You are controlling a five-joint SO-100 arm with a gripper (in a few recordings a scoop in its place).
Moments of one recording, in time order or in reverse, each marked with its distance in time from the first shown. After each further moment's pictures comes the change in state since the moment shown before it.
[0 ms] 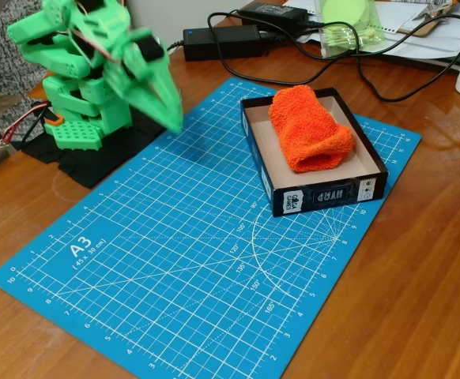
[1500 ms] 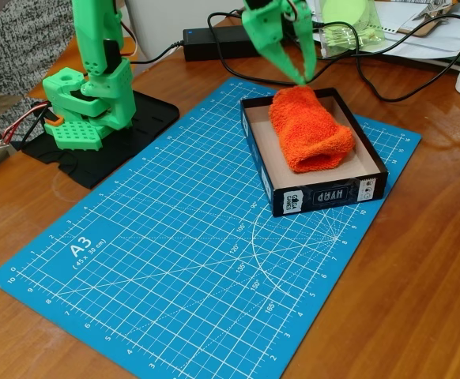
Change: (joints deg) arm -24.3 -98.3 -99.1 2.8 4.6
